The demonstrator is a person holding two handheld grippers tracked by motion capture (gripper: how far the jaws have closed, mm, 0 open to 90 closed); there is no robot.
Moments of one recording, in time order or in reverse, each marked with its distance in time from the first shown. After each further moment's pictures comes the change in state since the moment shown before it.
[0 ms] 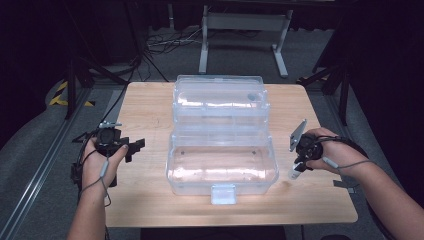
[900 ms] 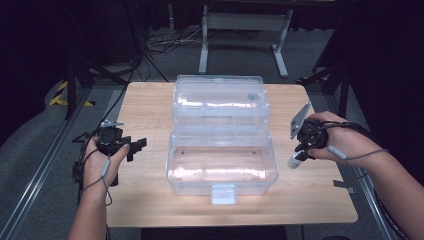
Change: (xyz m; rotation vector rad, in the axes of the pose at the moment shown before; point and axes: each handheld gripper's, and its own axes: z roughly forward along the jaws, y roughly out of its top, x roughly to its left) left arm -0.004 0.002 0.001 -0.001 -0.010 0.008; right arm 0.016 0.030 -0.066 -0.014 -0.057 -0.023
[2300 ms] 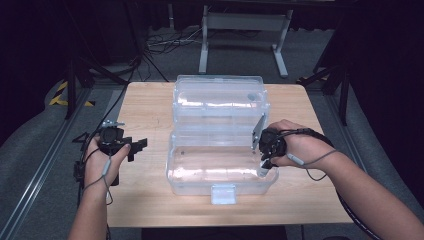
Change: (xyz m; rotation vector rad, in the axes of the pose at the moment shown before) left arm 0.002 -0.001 0.005 0.018 -0.007 -0.004; right arm 0.020 0.075 0.045 0.003 0.071 -0.107
